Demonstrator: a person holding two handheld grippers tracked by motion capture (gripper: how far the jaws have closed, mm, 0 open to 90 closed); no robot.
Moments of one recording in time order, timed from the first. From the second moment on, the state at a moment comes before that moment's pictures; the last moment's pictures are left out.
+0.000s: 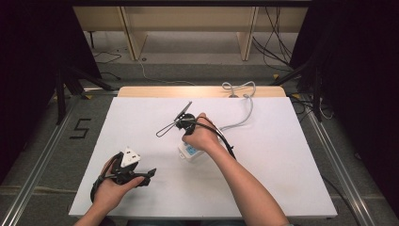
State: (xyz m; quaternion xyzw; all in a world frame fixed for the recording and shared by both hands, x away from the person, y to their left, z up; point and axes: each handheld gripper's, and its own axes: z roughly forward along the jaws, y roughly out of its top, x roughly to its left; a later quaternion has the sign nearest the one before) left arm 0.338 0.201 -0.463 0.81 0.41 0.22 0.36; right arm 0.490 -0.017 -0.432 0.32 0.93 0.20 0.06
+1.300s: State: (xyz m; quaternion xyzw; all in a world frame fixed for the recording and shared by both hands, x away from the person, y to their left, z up) left arm 0.338 0.200 -0.464 0.81 0.41 0.22 0.36; right arm 0.491 -0.017 -0.437 0.33 0.92 0.19 0.05
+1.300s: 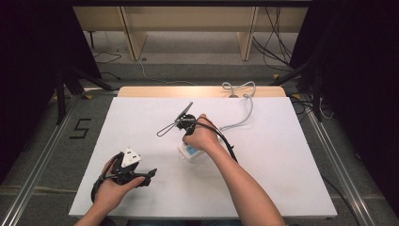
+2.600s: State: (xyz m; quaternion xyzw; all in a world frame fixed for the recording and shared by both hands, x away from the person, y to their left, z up) left arm 0.340 0.203 -0.465 0.81 0.42 0.21 0.36; right arm 0.466 -0.102 -0.418 0.36 0.88 0.28 0.10
